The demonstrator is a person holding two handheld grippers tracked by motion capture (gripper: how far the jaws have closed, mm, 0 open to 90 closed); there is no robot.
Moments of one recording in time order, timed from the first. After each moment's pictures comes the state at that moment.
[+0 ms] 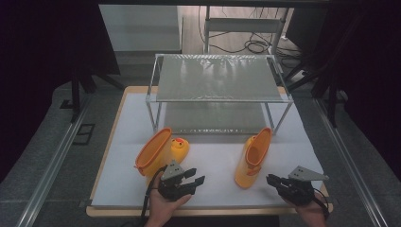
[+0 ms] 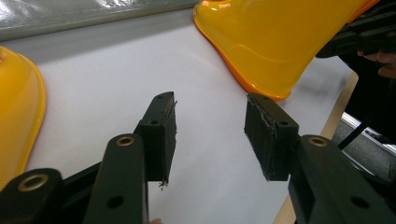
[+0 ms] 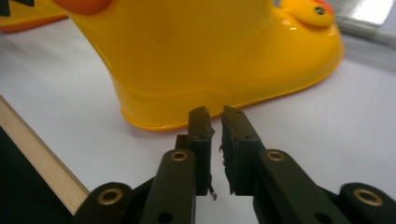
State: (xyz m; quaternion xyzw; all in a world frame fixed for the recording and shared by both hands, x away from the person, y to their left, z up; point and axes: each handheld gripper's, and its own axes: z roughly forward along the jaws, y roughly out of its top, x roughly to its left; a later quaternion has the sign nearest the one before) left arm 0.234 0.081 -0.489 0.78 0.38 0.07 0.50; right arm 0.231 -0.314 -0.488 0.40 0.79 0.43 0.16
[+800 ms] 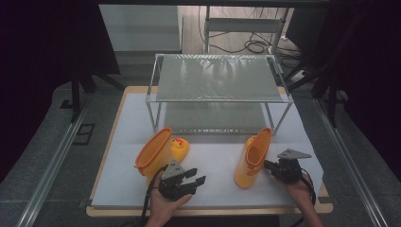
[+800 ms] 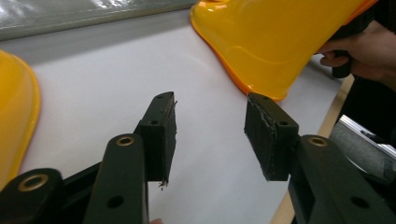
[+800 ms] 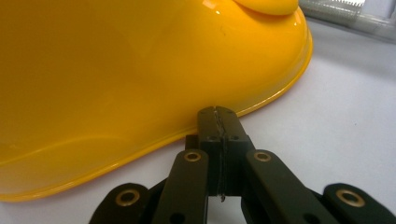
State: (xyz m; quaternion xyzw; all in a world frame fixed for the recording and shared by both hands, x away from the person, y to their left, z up) left arm 0.234 0.079 -0.487 0.77 0.38 0.07 0.50; right arm 0.300 -0.312 -0.513 0.44 0.79 0.38 0.17
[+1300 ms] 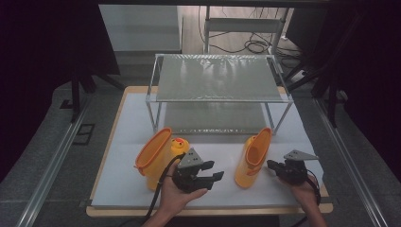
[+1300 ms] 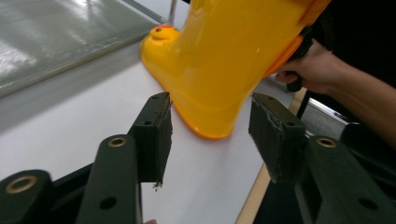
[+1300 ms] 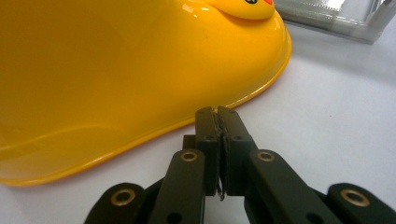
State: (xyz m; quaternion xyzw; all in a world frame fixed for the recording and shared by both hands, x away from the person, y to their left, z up) left arm 0.244 0.036 -0.422 0.81 0.31 0.04 0.50; right arm 0.294 -0.327 -0.510 0.44 0.78 0.40 0.17
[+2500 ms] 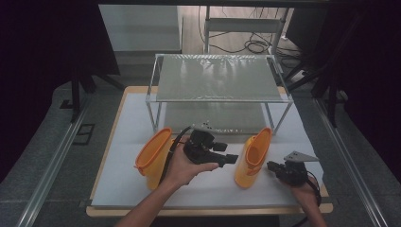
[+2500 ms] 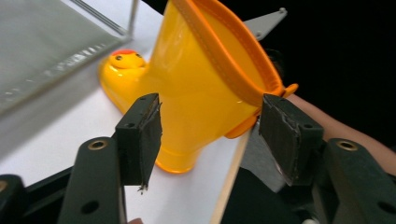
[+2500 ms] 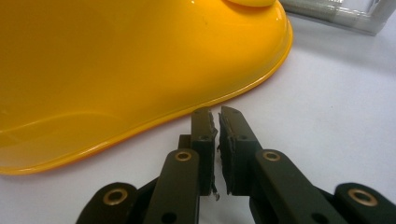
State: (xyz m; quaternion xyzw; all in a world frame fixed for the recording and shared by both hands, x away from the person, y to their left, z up) left arm 0.296 0.015 -0.367 0.82 0.29 -0.07 0.48; right arm 0.292 -0.328 -0.515 0.44 0.79 0.39 0.17
